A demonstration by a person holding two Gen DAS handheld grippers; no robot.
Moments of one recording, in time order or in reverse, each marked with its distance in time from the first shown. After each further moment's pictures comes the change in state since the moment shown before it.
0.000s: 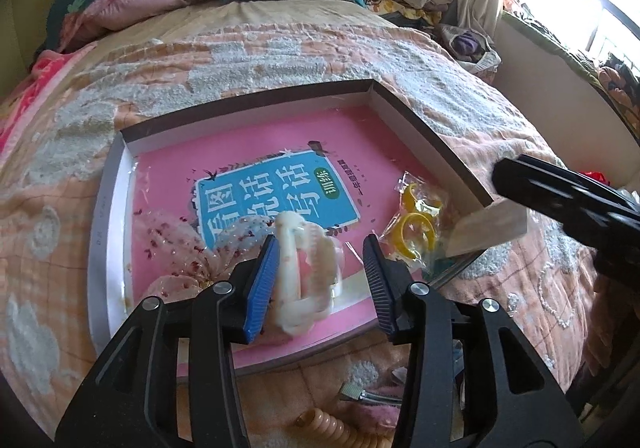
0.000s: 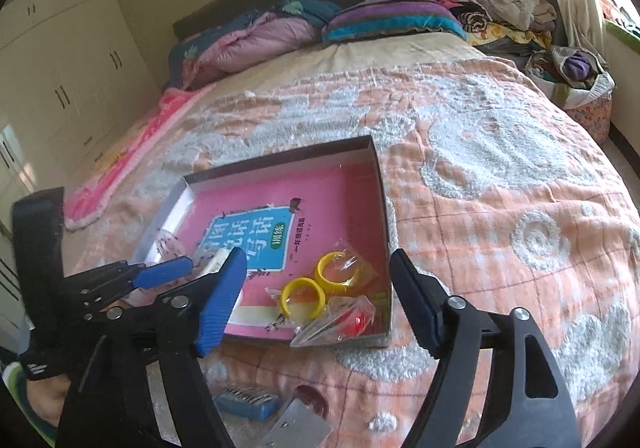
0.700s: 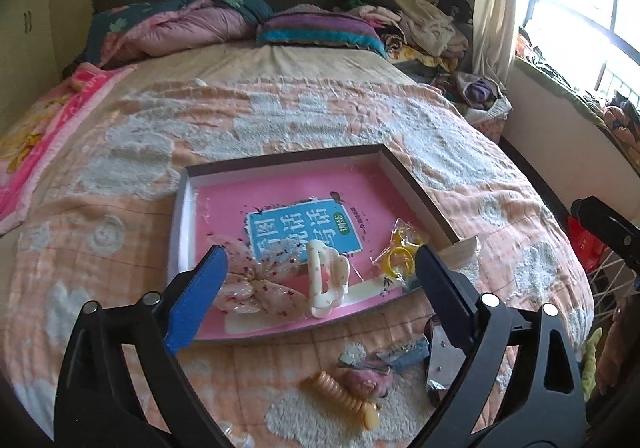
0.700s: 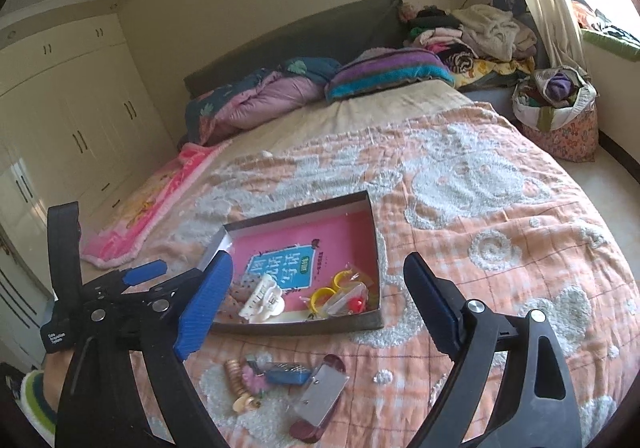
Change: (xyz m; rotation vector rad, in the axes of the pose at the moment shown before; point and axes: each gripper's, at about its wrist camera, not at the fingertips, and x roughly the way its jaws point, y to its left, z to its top) left arm -0.093 -0.001 0.005 -0.069 -0.153 0.072; right arm -0.118 0.009 -0.008 0.043 -0.192 0.034
